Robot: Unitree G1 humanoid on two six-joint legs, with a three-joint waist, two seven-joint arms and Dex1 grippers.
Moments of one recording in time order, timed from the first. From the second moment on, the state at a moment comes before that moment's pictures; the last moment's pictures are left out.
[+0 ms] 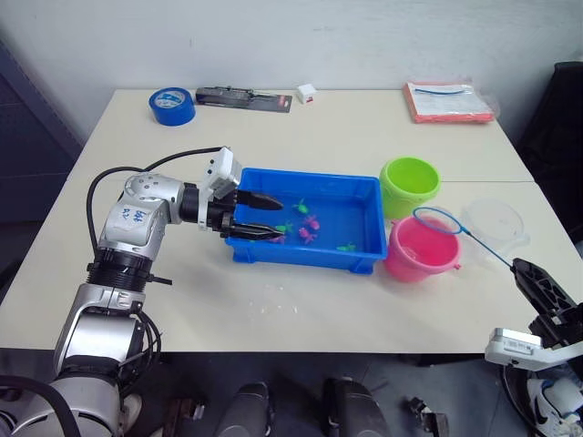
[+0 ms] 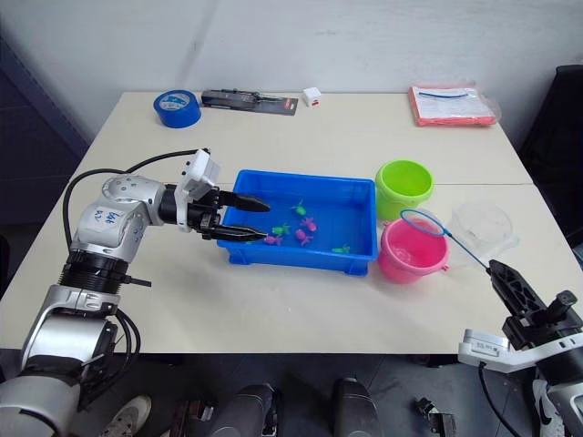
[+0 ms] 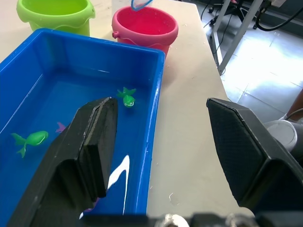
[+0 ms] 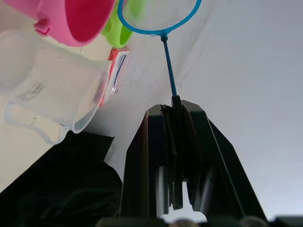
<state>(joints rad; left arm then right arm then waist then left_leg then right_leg) -0.85 0.58 -0.12 0.36 -0.35 0.38 -1.36 0.57 -0.70 -0.68 -0.56 -0.92 -0.46 0.07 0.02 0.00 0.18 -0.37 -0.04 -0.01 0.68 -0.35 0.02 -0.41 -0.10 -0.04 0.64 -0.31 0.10</state>
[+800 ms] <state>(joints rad) -0.68 0.76 0.00 0.22 -0.35 0.50 -1.23 -0.48 -1.01 -0.08 -0.58 0.38 1.10 0.86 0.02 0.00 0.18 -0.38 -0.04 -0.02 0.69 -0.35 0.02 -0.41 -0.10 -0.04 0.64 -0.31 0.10</state>
